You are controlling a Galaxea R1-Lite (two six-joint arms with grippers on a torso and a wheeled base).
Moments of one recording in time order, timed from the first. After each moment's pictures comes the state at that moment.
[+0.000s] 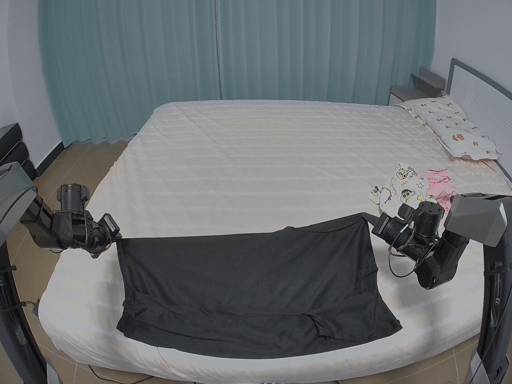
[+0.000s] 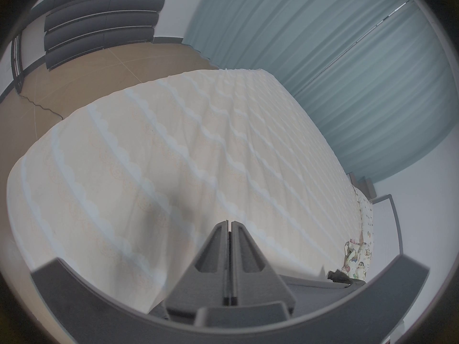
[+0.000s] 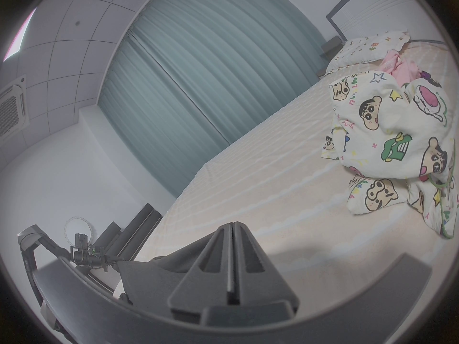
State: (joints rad) left arm 0.18 2.16 -1.00 -0.41 -0.24 -0.66; right arm 0.09 2.42 -0.82 -1.47 0.33 0.60
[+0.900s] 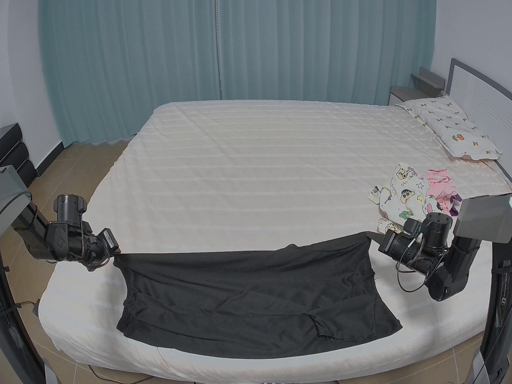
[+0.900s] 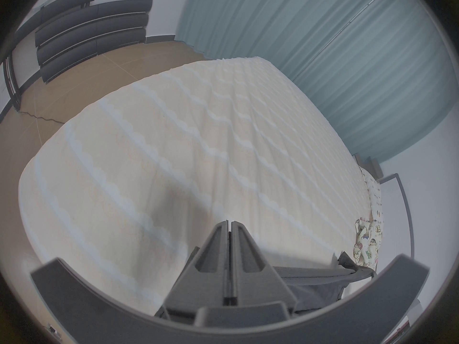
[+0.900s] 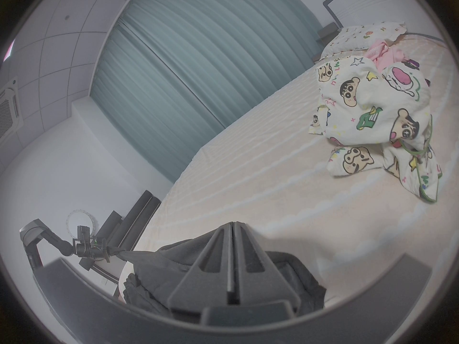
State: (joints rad) left arm 0.17 2.08 -0.84 -0.42 -0.24 -0.55; right arm 0.08 2.34 -0.59 -1.49 0.38 0.57
